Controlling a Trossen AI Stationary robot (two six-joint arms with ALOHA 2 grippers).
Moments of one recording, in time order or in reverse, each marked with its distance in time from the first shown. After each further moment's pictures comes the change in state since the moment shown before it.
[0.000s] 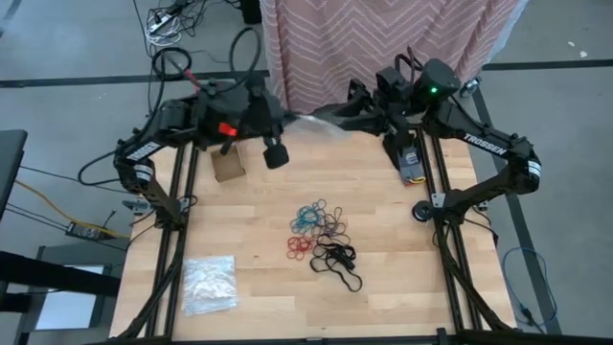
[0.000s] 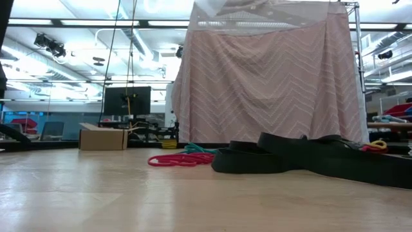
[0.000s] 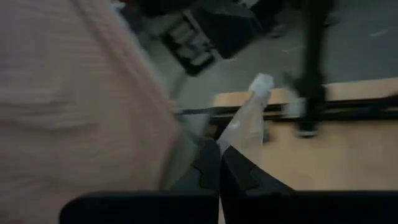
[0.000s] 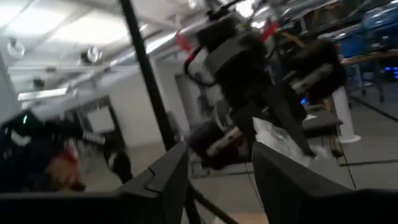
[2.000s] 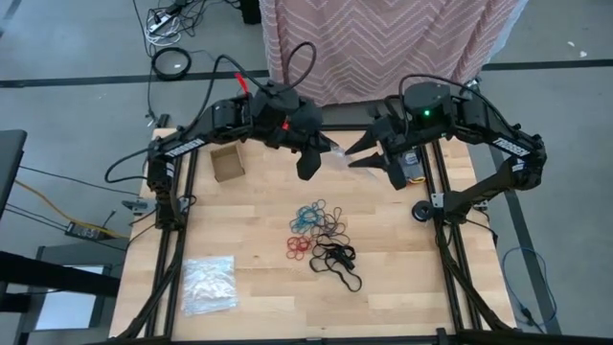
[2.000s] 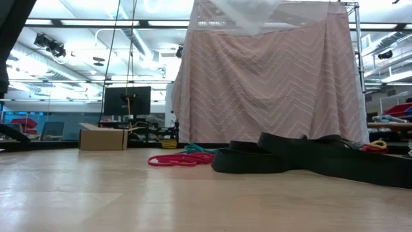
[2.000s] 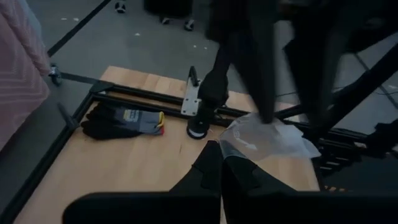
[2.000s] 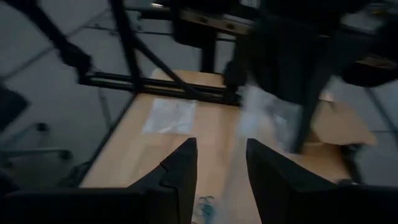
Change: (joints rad) left arm 0.083 0.172 -0.001 0.147 0.445 -0.341; right arm 0.285 0.005 0.321 -1.036 0.578 -0.628
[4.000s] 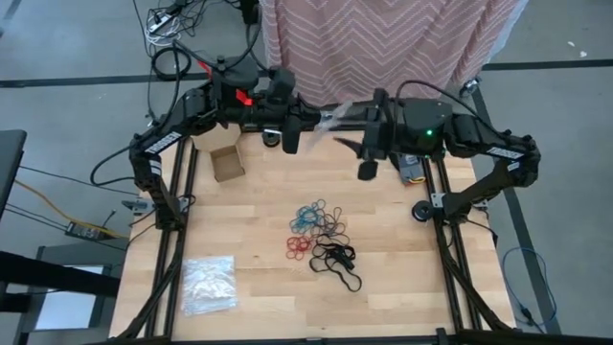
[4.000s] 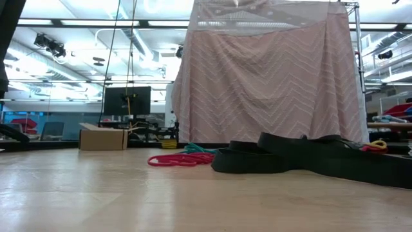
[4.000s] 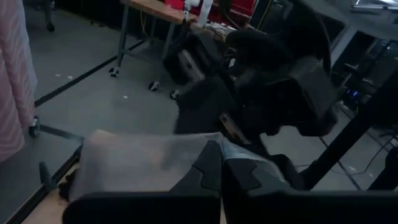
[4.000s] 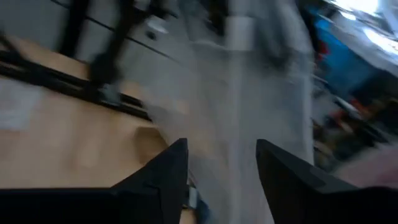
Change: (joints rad) left arm 0.048 -0.095 0.000 0.206 0.014 -0.152; right arm 0.178 0.051 -0.001 0.244 0.753 -0.328
